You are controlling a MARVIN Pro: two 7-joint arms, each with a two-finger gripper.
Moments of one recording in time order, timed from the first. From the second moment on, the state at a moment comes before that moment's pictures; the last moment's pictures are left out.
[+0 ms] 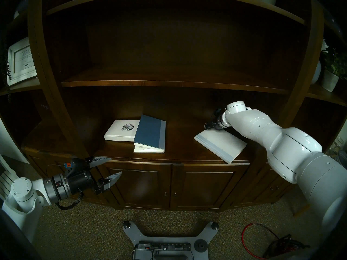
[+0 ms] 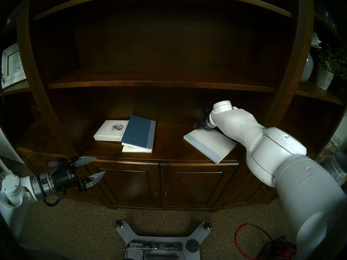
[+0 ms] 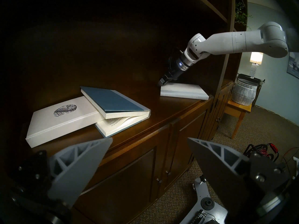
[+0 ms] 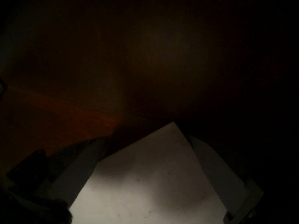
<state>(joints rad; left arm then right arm) 2.41 -0.90 -2.11 -2.05 -0.65 0.08 -0.83 -0.42 -1.24 0.43 -0.45 0.98 0.63 0.16</state>
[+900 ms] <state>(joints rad) 2.41 -0.90 -2.11 -2.05 -0.65 0.08 -0.83 -0.50 -1.12 0.36 -0.82 0.93 0.62 0.14</state>
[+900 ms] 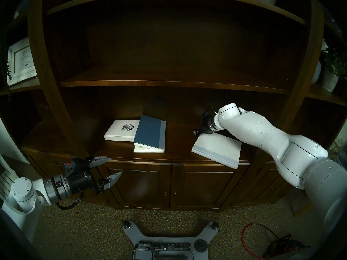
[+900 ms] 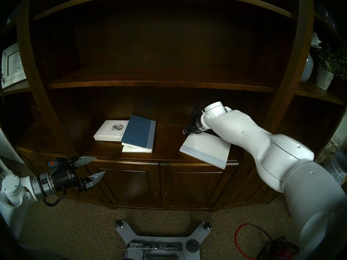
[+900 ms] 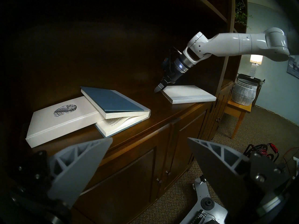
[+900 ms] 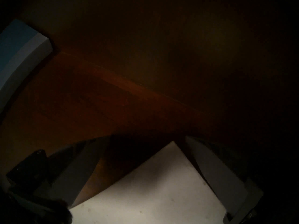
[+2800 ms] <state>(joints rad) 2.41 -0.90 -2.11 -2.04 -0.64 0.08 -0.83 -0.64 -0.54 0.45 -1.60 1.11 0.82 0.24</state>
